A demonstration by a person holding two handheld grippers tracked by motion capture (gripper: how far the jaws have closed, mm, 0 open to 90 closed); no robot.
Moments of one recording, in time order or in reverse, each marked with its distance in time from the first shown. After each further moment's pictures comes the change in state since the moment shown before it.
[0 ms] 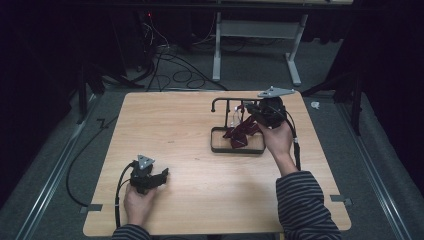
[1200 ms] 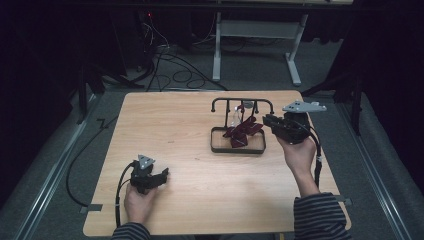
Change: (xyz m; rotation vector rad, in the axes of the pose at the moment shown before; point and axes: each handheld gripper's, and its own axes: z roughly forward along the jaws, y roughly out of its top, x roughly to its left) left arm -0.001 0.000 0.000 0.002 0.006 0.005; right arm -0.010 -0.036 -0.061 -0.063 0.030 0.054
